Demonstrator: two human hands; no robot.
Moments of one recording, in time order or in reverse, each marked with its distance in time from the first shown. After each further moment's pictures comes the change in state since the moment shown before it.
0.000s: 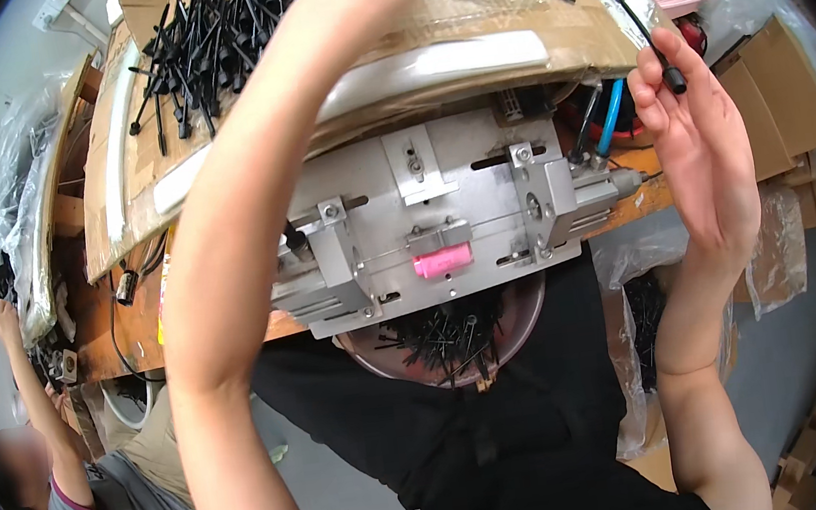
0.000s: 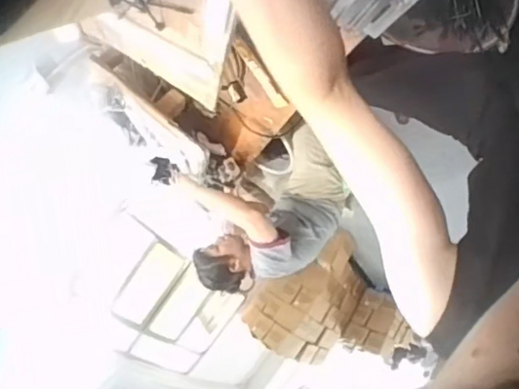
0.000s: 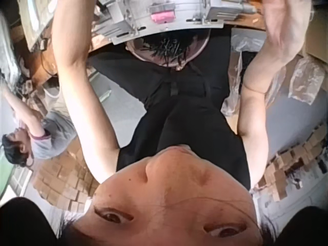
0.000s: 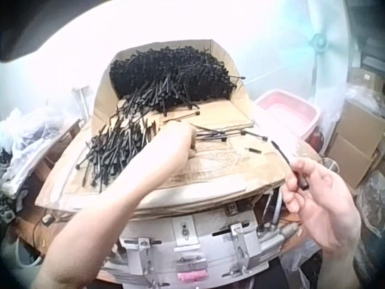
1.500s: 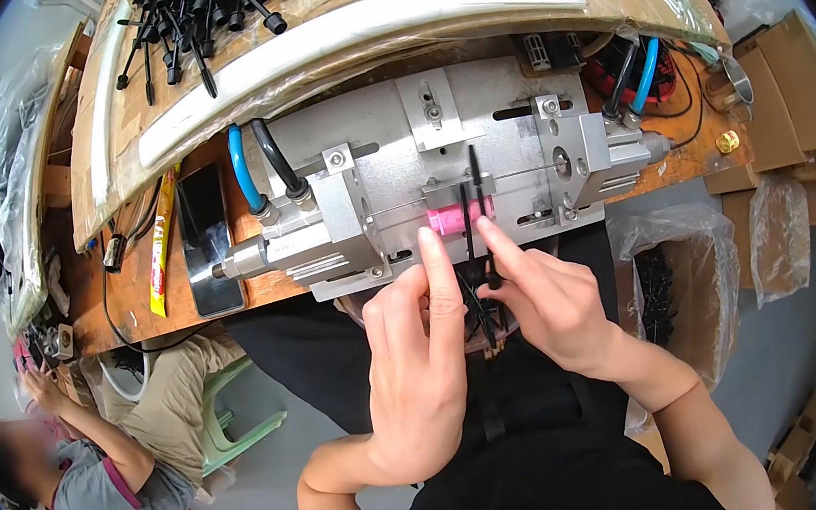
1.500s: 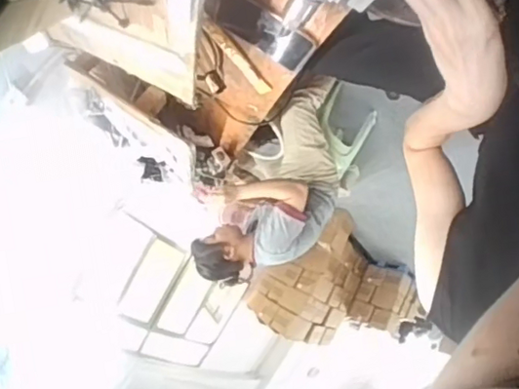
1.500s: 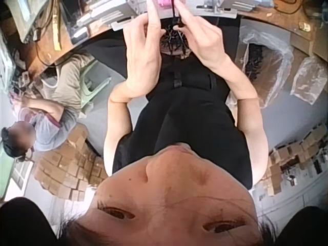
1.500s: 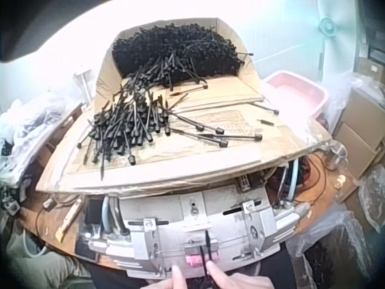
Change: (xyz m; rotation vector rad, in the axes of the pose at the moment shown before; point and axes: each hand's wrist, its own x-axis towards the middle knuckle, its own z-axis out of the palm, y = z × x) left_hand -0.251 0.114 -0.018 -0.380 -0.055 -0.313; right_hand -0.115 0.101 0.065 -1.021 -0.288 -0.288
